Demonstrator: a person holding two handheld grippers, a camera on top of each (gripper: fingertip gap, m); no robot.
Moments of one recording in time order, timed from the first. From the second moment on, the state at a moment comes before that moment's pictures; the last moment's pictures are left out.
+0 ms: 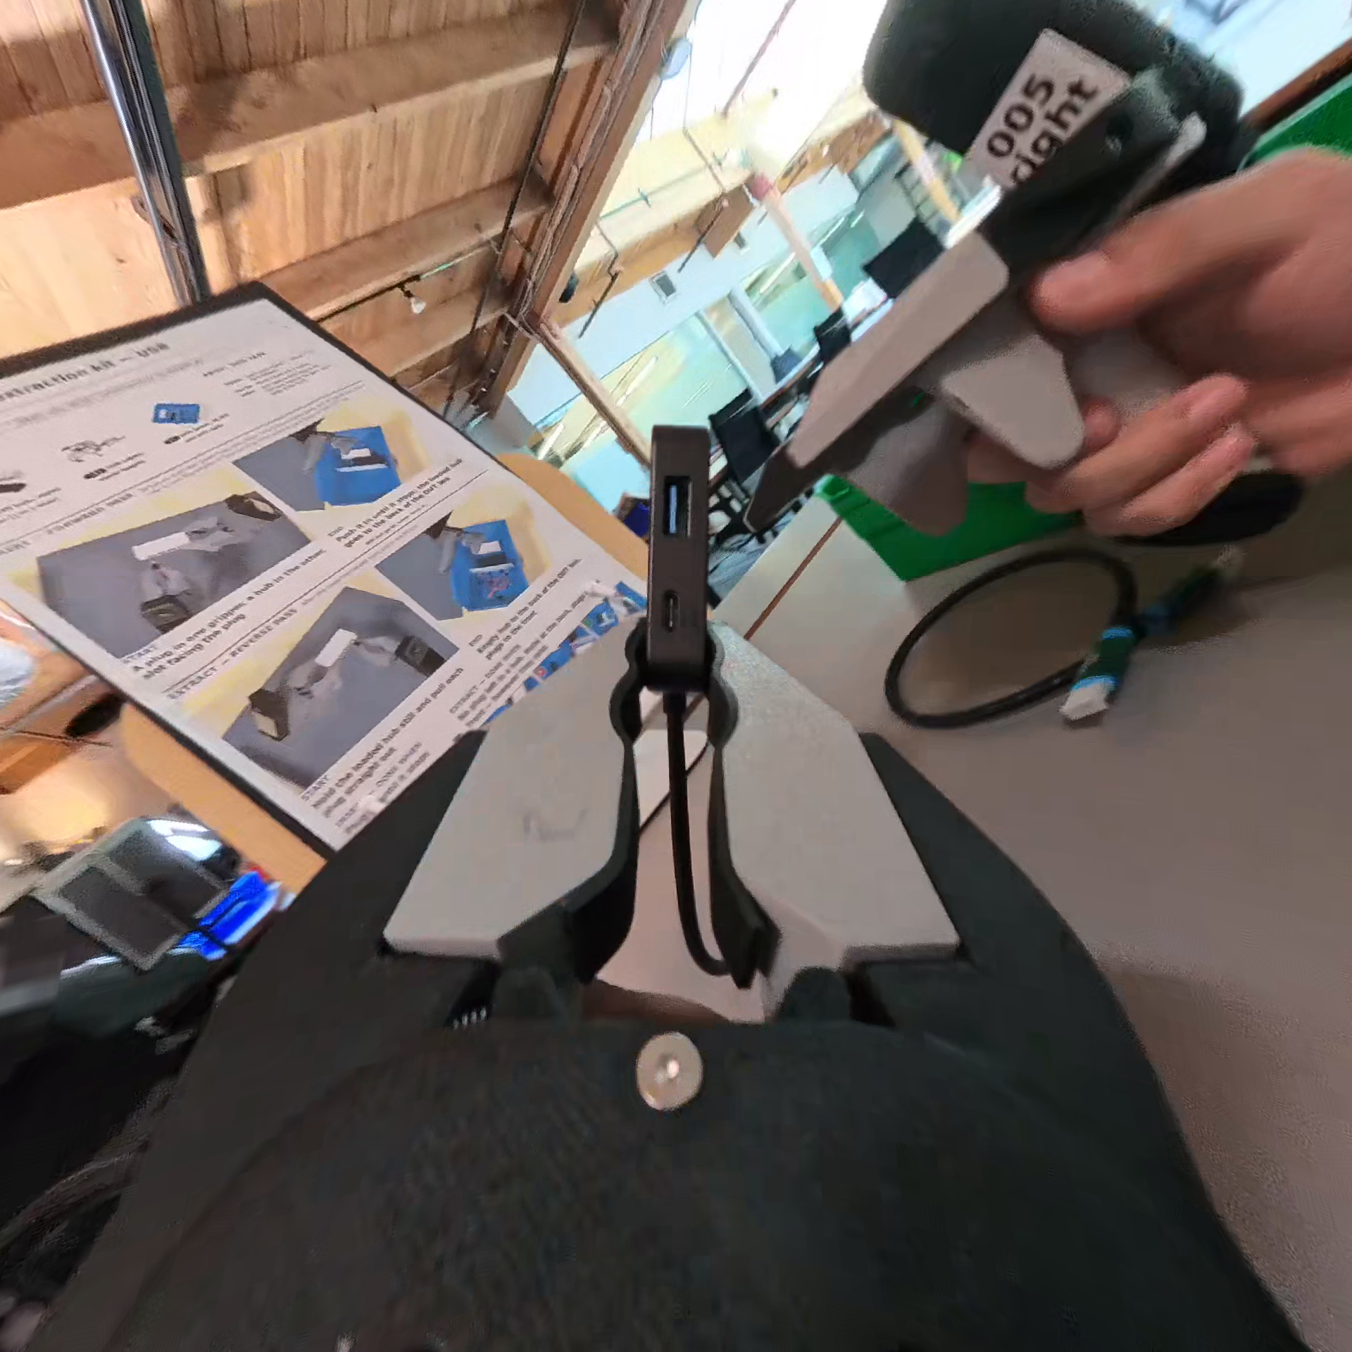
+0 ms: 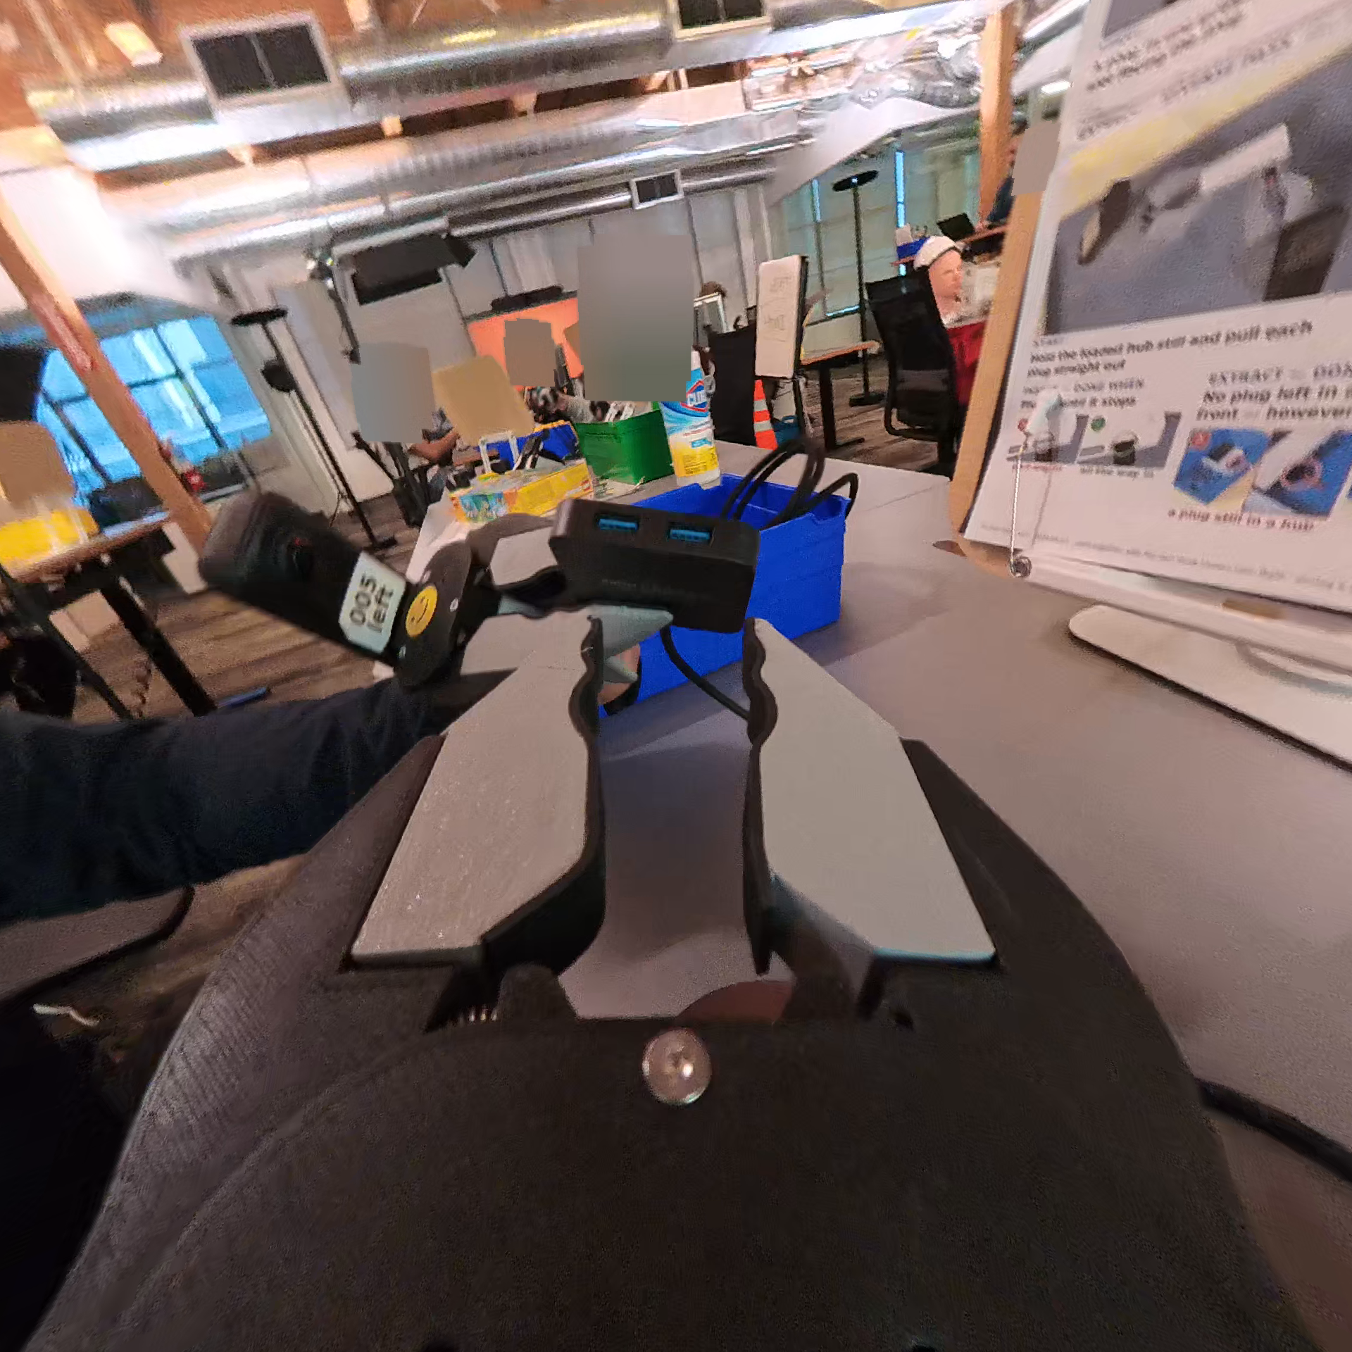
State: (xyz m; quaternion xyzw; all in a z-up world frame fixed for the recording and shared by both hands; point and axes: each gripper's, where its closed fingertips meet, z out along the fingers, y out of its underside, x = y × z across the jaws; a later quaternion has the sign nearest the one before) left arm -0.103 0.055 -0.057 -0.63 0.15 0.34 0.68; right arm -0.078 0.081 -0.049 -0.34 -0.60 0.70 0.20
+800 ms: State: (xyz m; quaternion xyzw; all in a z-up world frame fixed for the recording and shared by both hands) left arm -0.055 0.062 -0.071 -0.66 0.18 0.14 0.72; right arm -0.052 0.058 -0.068 -0.21 -0.72 0.60 0.26
